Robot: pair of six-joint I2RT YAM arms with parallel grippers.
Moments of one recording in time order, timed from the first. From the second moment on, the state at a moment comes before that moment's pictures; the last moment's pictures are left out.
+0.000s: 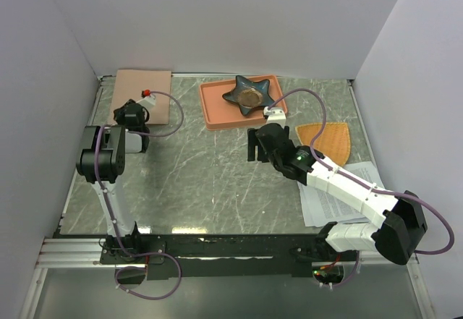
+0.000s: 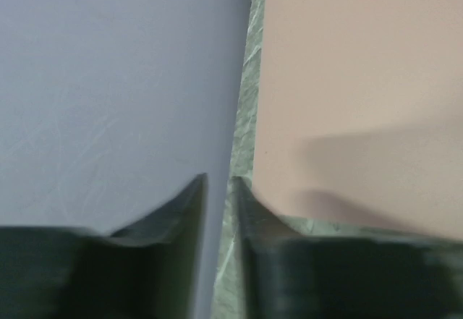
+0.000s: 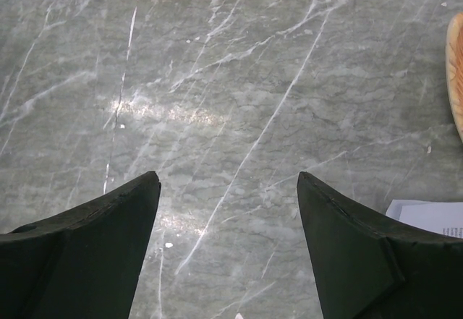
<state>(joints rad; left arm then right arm) 0.01 2.00 0.94 0.87 -0.53 0.90 0.77 1.24 0.97 -0.43 0.44 0.48</state>
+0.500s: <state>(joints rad) 0.01 2.01 0.88 0.80 -0.54 0.87 0.78 1.24 0.97 -0.41 0.45 0.47</state>
